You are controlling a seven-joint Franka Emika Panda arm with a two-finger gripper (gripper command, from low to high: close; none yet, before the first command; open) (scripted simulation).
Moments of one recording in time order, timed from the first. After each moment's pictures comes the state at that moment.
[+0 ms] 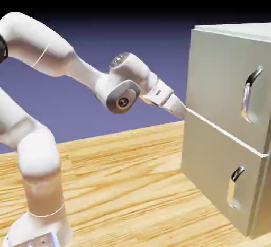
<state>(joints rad) 0.03 -0.58 -0.02 -2.80 -0.05 3.04 0.72</state>
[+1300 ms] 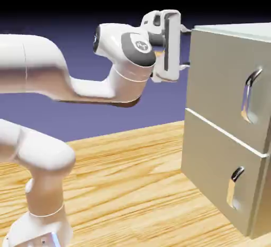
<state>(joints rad) 0.64 -0.93 -0.78 -2.43 -1.75 3.04 -0.04</state>
